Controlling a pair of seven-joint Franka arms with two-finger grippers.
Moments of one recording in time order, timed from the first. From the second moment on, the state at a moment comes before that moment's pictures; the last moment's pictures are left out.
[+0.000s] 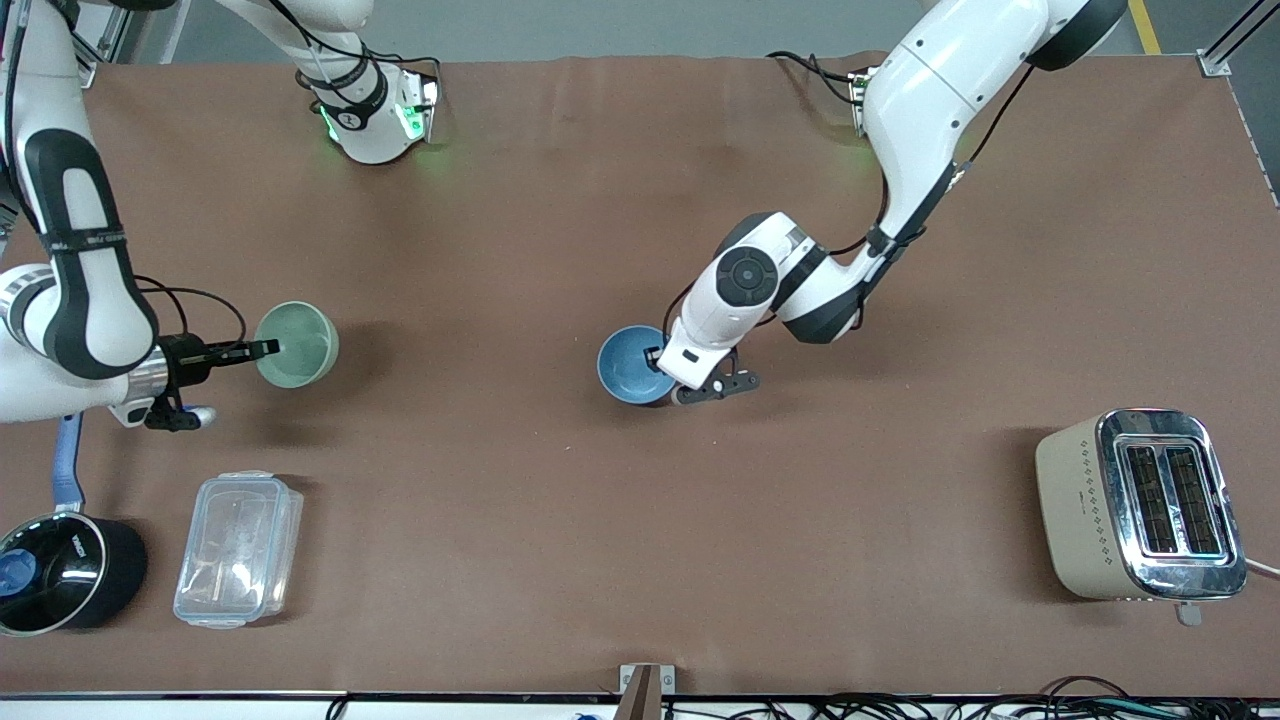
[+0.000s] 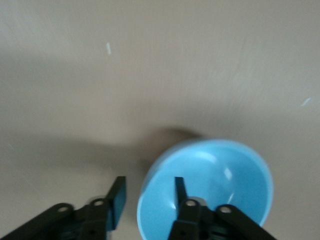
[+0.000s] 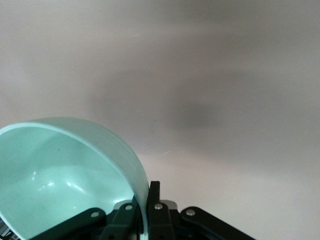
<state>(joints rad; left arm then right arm) -0.29 0.67 -0.46 -1.69 0.17 2.44 -1.02 -0.22 0.48 -0.01 -1.77 0.25 1.66 -0.30</state>
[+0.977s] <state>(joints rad) 0.13 0.17 -0.45 -1.52 0.17 1.82 -0.35 0.16 0.41 0.00 -1.97 0.70 1.83 0.03</state>
